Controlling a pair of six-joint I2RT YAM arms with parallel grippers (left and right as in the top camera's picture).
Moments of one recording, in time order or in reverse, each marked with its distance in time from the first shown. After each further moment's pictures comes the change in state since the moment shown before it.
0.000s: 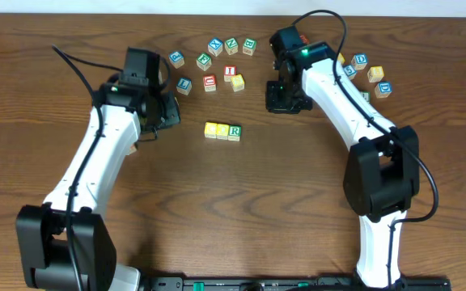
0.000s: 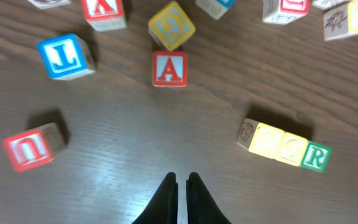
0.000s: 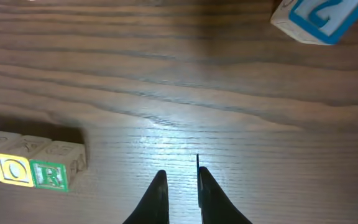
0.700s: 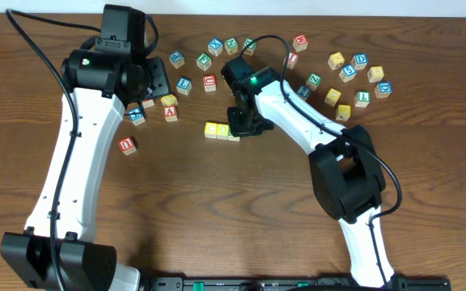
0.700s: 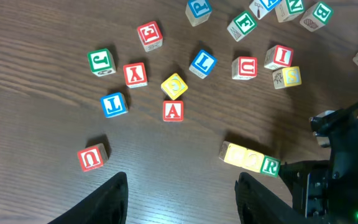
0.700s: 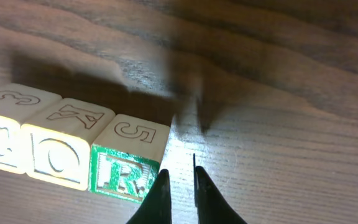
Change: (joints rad) left arm 0.000 0.001 0.426 -0.314 -0.084 0.026; right arm 0.200 0.098 -0.029 0.081 -0.003 0.061
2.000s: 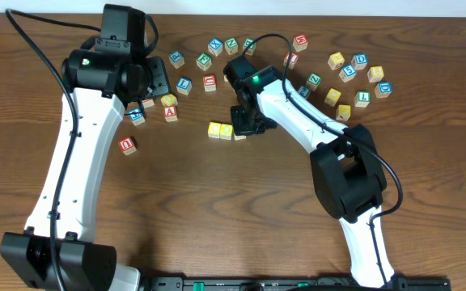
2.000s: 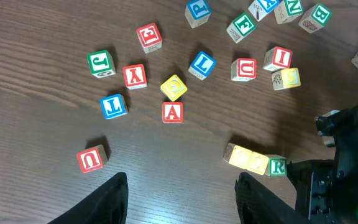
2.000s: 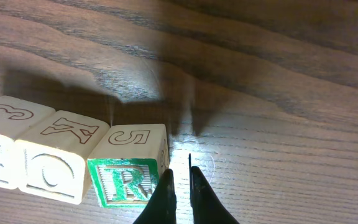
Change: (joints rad) left arm 0.000 0.000 0.000 0.006 0.000 0.000; right arm -0.007 0.000 -0.004 -0.001 0.042 -0.003
